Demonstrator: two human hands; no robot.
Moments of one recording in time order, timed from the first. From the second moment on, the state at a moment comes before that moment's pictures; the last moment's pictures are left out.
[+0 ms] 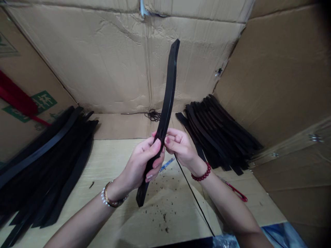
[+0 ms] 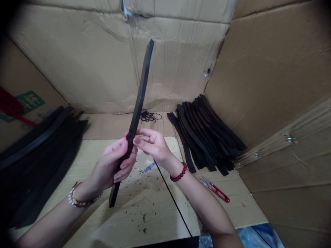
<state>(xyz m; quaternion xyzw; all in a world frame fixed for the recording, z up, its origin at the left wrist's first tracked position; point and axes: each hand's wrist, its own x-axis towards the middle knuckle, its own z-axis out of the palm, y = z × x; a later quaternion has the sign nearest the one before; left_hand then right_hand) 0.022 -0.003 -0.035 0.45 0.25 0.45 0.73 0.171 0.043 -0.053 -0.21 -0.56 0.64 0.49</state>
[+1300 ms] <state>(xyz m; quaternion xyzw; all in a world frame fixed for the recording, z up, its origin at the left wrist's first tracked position) 0.005 0.023 -0.043 0.63 0.42 0.58 0.30 0.173 0.036 -0.052 -0.30 -0.71 0.46 0.44</state>
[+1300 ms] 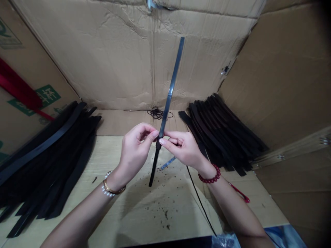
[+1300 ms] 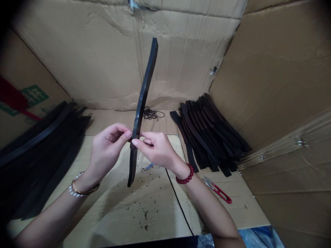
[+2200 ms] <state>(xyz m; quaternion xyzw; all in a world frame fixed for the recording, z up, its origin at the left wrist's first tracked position) 0.030 0.006 -0.045 0.54 0.35 0.59 0.49 0.178 0.038 -0.040 -0.30 -0.64 0.43 0.56</state>
